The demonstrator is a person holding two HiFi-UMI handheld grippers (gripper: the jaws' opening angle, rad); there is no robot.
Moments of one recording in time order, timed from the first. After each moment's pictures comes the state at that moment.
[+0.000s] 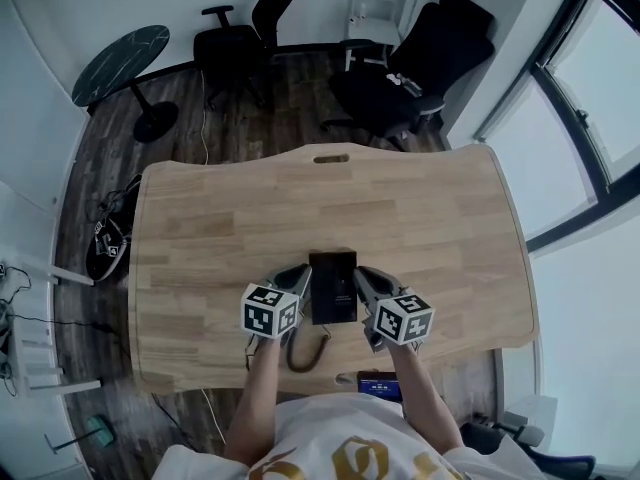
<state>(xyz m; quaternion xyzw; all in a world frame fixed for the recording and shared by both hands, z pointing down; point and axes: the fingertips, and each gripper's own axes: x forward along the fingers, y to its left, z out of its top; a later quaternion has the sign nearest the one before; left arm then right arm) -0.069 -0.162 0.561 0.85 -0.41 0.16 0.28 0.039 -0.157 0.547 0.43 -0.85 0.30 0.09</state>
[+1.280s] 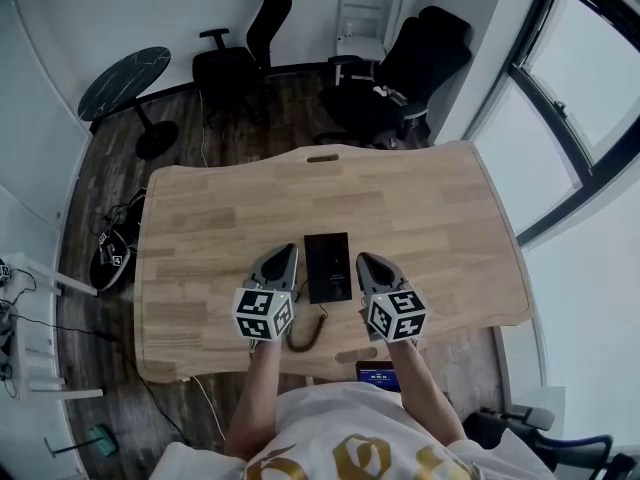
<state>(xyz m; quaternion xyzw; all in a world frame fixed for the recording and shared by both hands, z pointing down) -0.087 -0.107 0.453 0.86 -0.50 0.05 0.13 0.056 -0.093 0.473 0.50 -0.85 0.17 0.07</state>
